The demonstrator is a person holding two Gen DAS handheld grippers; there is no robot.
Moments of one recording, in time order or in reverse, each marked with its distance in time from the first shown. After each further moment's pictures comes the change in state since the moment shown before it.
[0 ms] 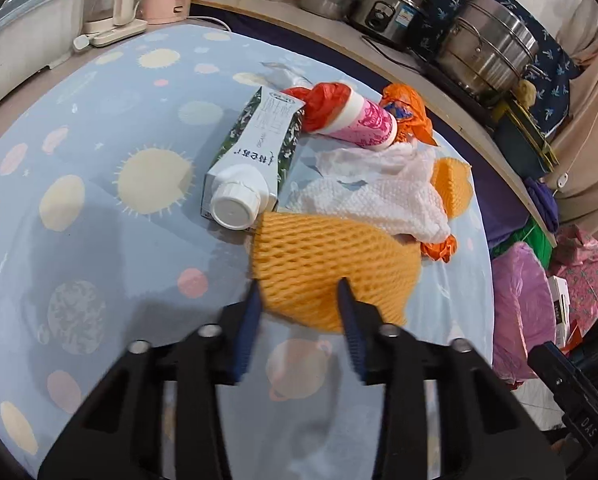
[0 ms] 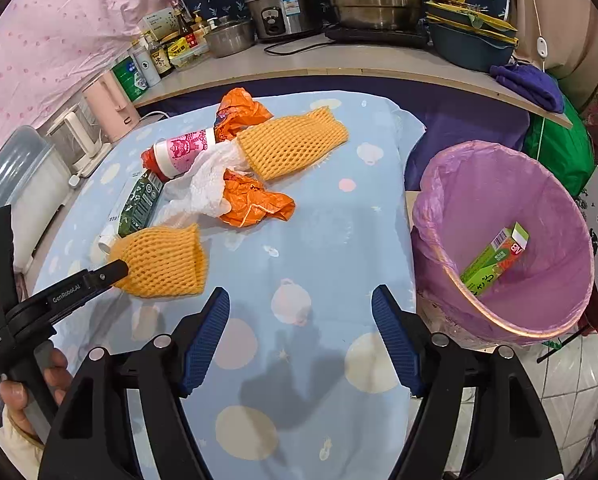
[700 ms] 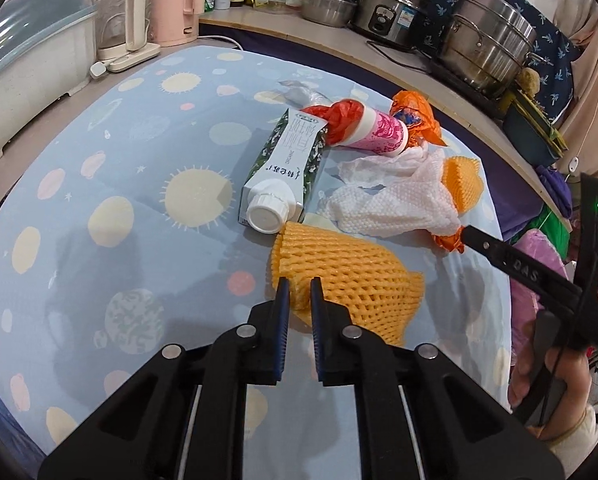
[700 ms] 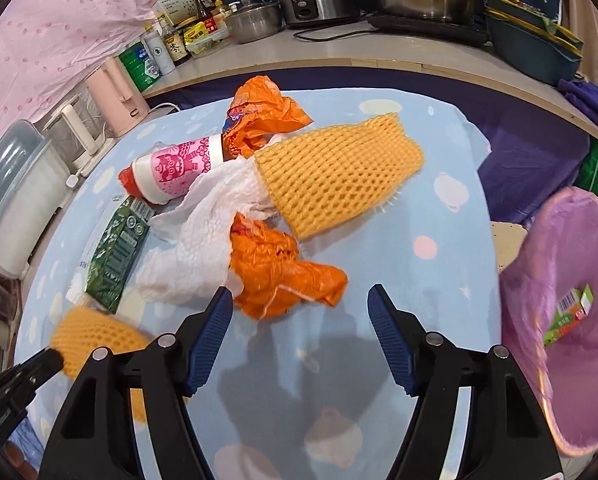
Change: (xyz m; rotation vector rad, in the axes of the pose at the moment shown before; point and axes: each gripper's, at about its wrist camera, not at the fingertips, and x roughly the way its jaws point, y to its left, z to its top) left arm -0.030 0.009 0.001 0.060 -0.021 0.096; right arm 0.108 0.034 0.066 -0.060 0.029 0.077
